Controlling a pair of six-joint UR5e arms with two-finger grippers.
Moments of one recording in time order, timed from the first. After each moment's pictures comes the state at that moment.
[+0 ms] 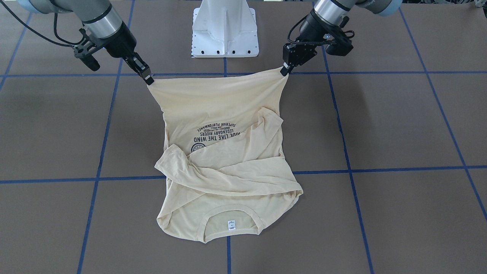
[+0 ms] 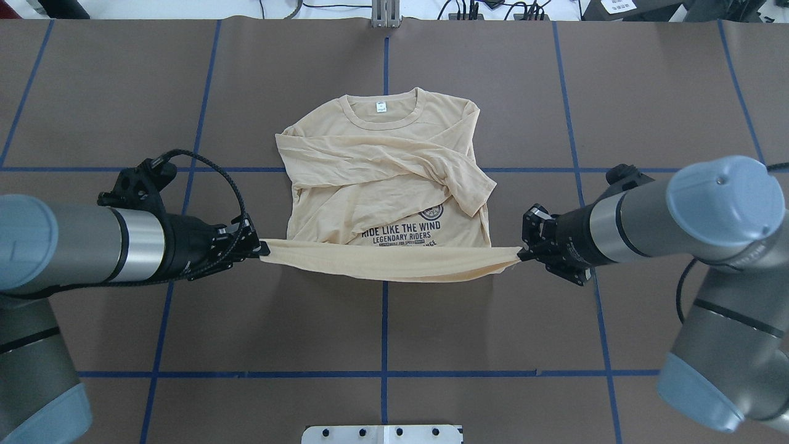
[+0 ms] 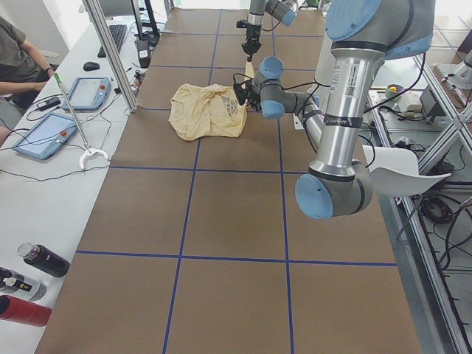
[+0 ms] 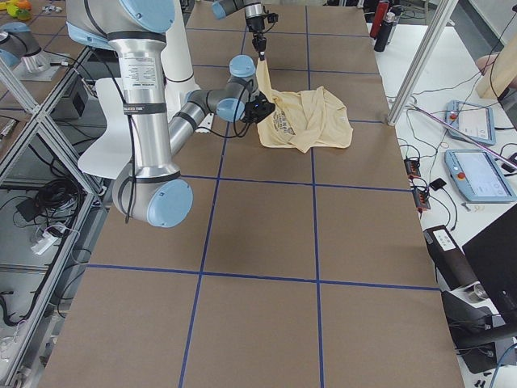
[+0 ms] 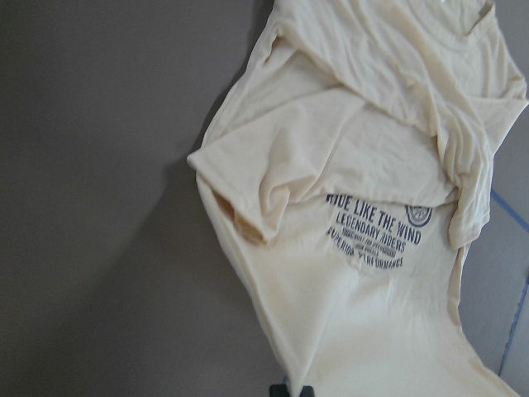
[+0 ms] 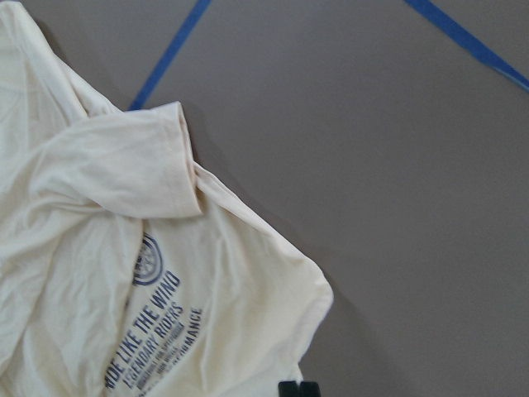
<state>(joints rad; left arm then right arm) -0.56 -1.80 -2.10 -2.06 -1.81 -1.79 0.63 -1.34 2.09 -1.33 1.96 2.07</state>
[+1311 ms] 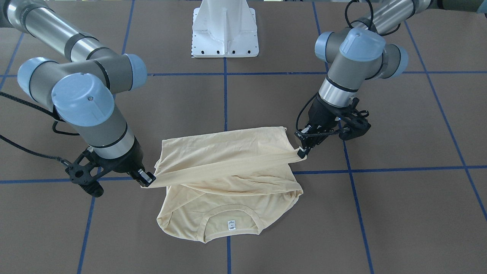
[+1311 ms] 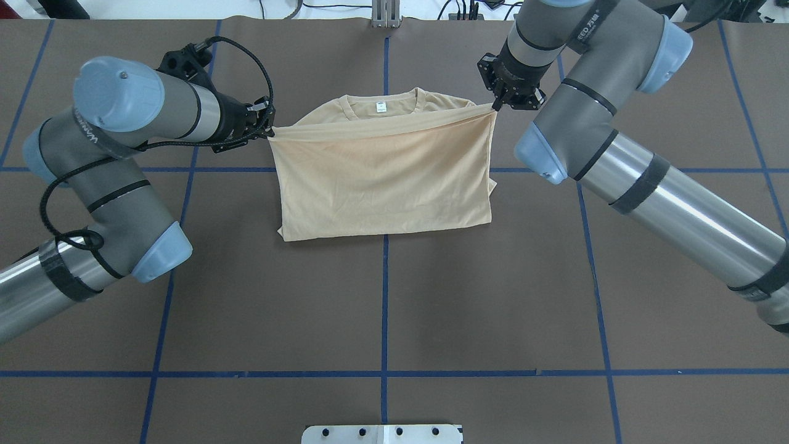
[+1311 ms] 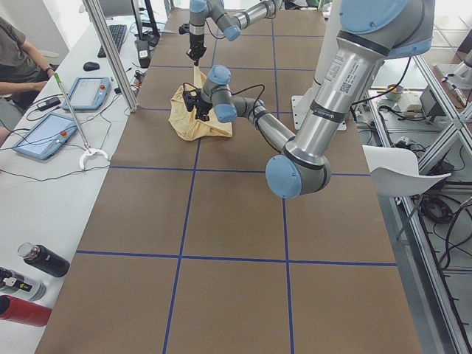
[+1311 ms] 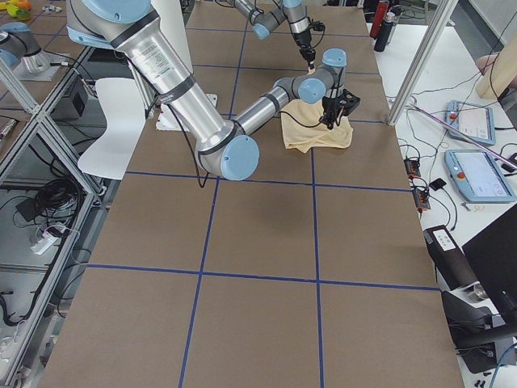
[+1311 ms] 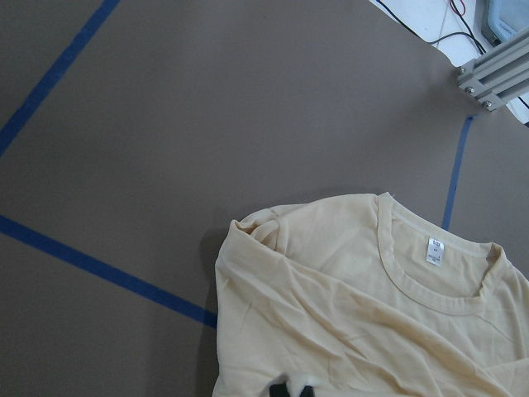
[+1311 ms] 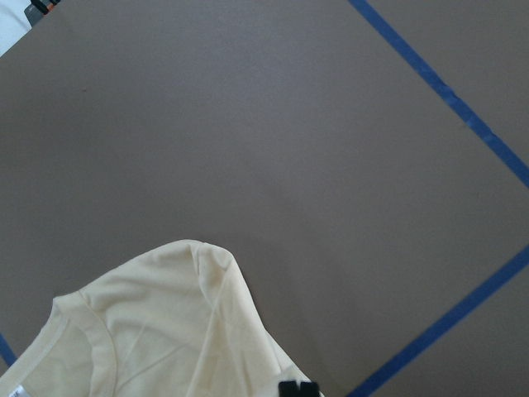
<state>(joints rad) -0.77 -2.09 -1.58 -2.15 -1.82 -1.63 0.89 -0.80 1.35 -1.44 2.03 1.62</state>
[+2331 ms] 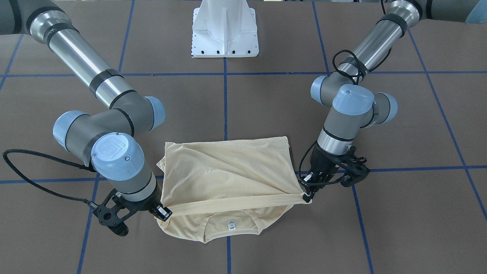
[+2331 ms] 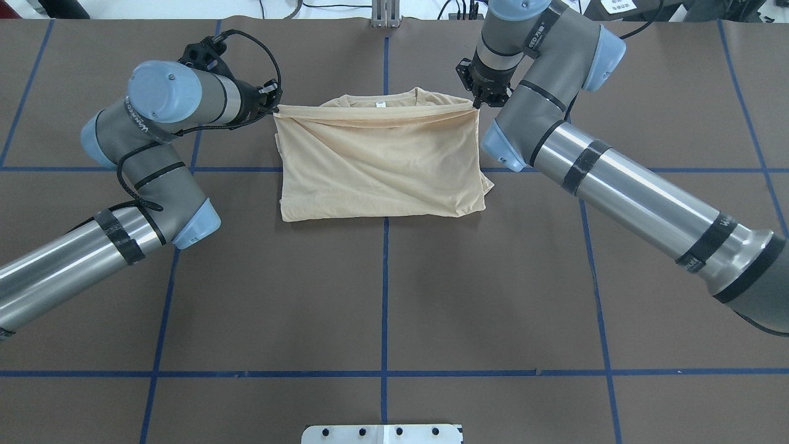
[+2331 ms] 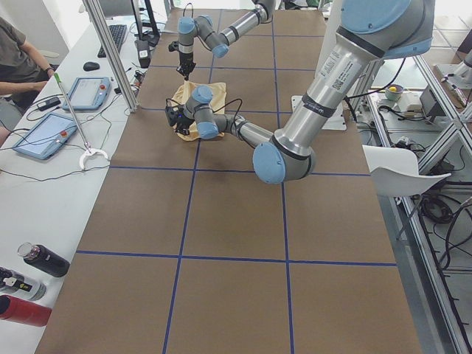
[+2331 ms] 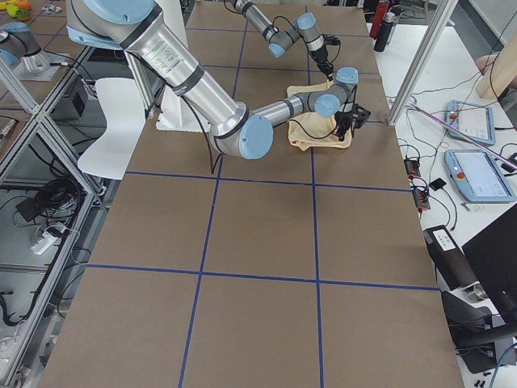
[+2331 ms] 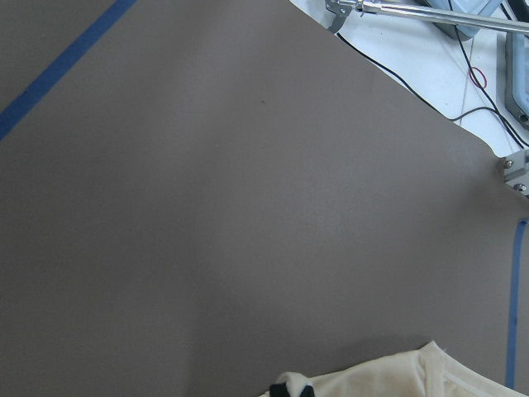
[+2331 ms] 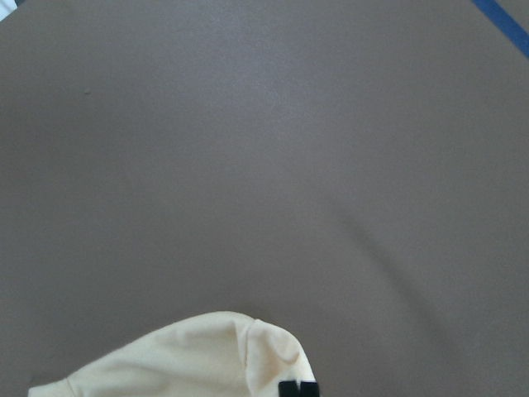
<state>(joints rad) -0.78 -2.22 -1.22 -2.38 -1.70 -1.63 0.86 -0.66 1.00 -1.24 1.99 1.61</state>
